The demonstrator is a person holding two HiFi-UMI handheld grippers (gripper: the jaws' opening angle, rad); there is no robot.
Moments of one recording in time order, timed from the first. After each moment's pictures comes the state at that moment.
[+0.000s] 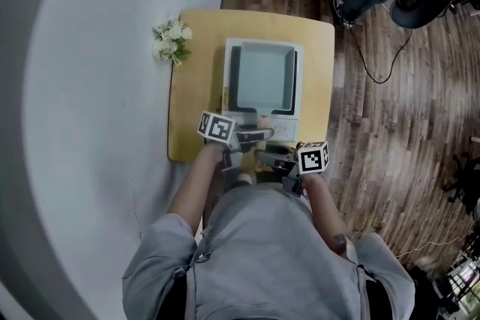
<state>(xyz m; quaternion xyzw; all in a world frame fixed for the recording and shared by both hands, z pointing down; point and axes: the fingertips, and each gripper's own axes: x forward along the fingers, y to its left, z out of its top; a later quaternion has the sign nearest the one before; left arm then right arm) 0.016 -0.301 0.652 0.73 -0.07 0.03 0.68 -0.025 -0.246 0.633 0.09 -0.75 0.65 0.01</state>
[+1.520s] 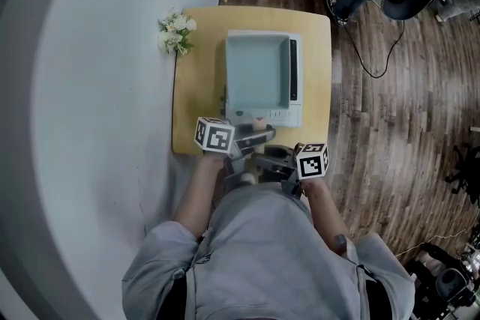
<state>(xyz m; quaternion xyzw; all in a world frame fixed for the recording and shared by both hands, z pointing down) 0.004 -0.257 0.595 0.79 -0.09 0.02 0.61 -0.050 -0.193 0.596 0.08 -0.81 0.58 0.01</state>
